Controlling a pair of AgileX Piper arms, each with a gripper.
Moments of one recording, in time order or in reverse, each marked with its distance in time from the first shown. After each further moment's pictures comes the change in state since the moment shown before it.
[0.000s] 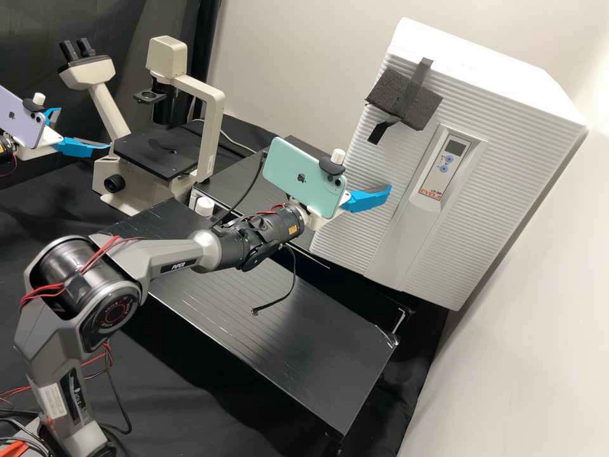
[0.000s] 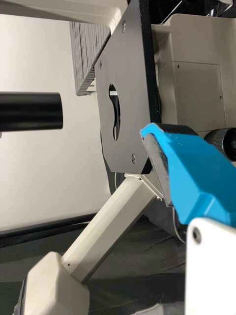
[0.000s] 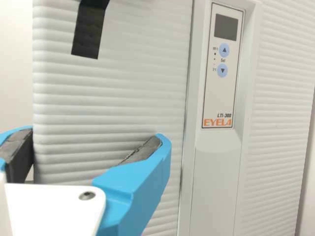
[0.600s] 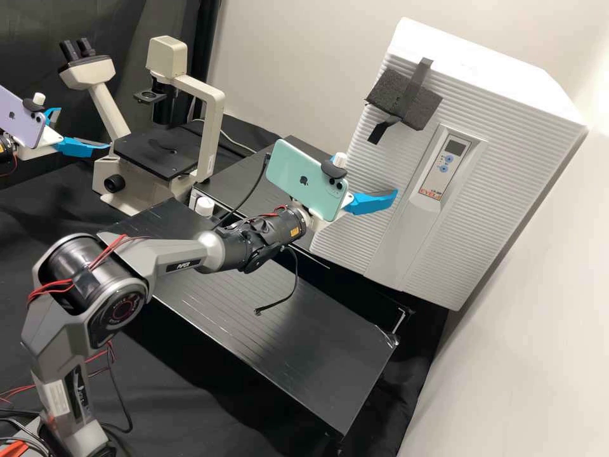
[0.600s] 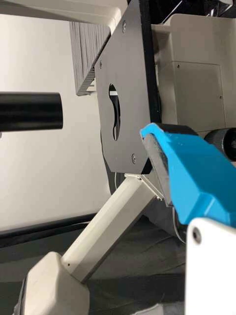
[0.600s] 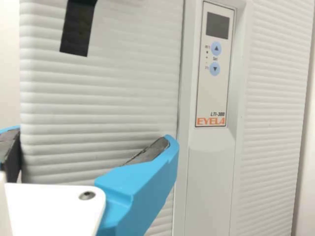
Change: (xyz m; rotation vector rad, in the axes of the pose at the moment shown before) left arm 0.000 0.000 0.000 0.000 0.000 0.000; right arm 0.004 -0.003 0.004 0.006 0.010 0.026
